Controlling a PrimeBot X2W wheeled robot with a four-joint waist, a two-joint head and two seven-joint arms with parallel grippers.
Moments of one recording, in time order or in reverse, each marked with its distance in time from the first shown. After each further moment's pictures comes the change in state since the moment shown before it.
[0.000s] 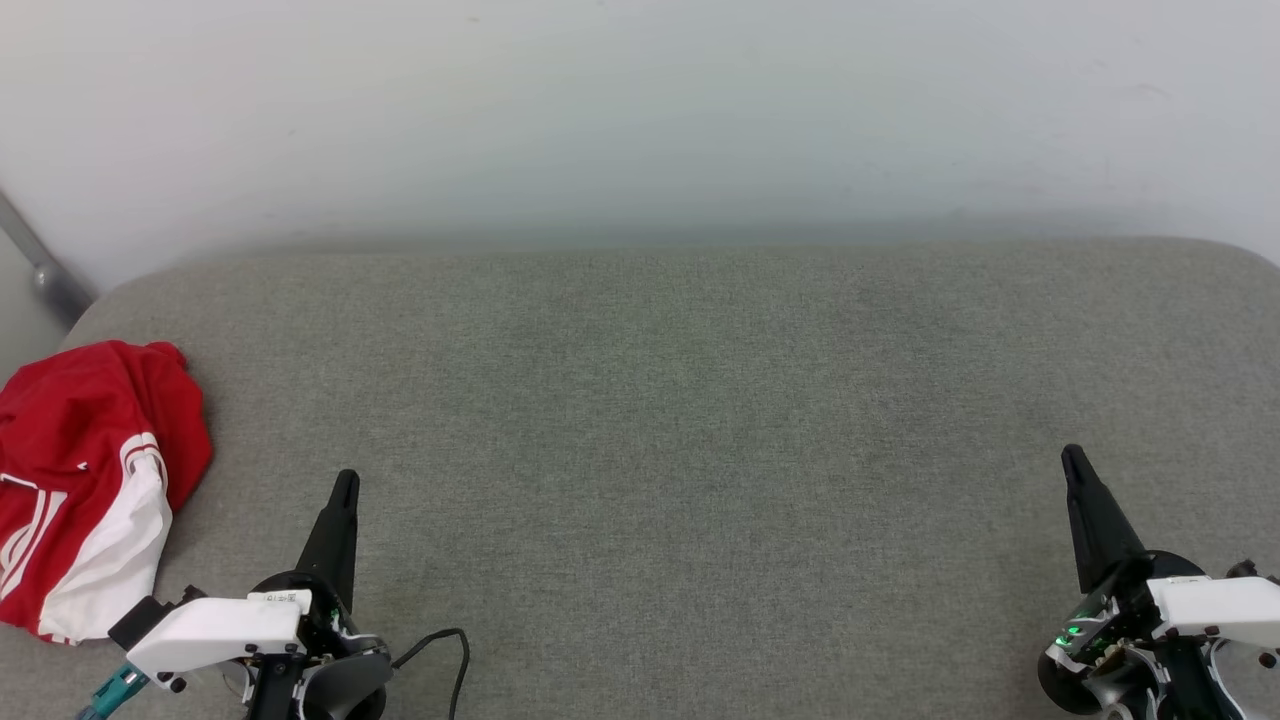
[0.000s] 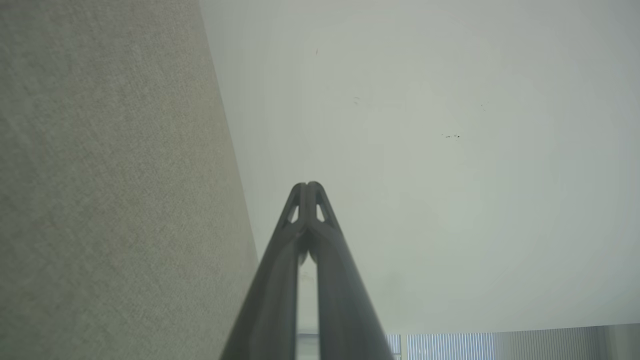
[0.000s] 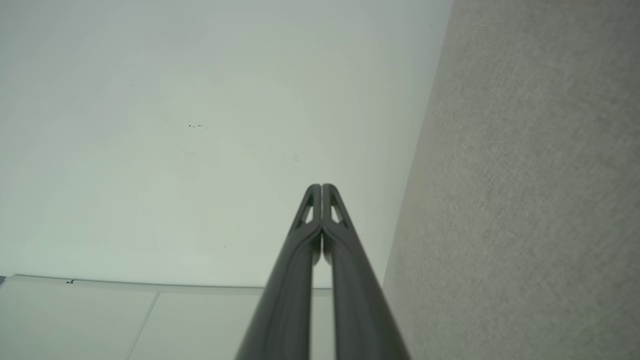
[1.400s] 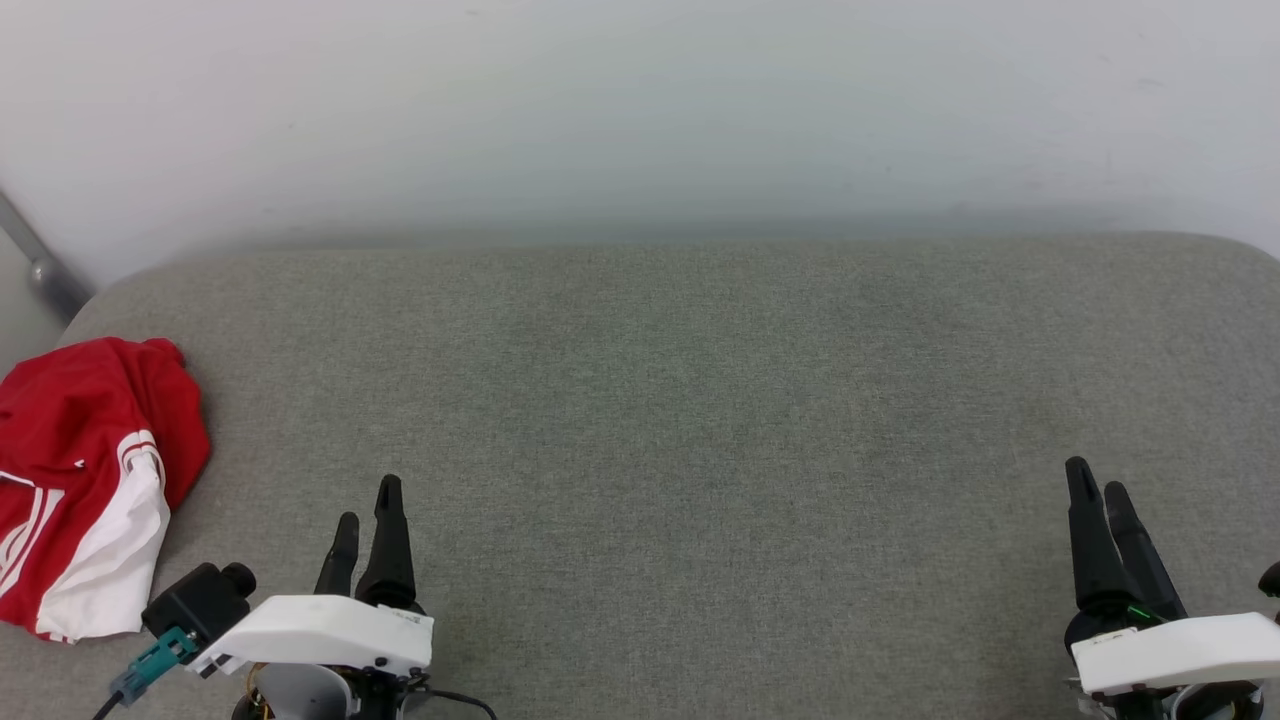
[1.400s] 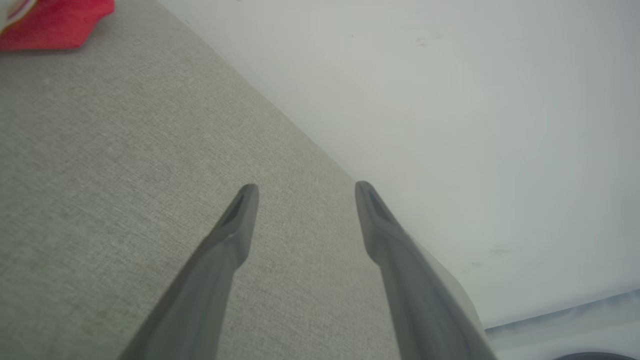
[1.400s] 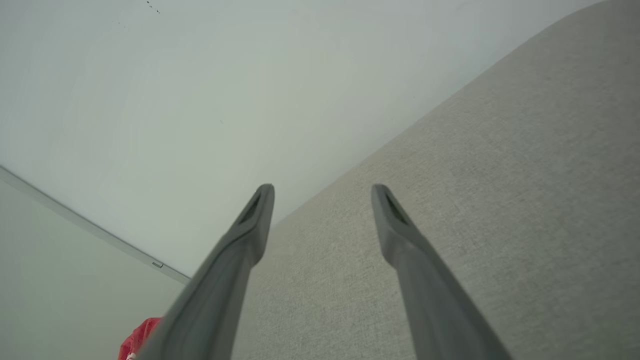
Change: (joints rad) left arm 0.065 -0.004 -0.129 -0.124 0.733 0.197 -0.176; right arm 0.127 0.002 0.026 -0.186 -0.800 0.000 -0.176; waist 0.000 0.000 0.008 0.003
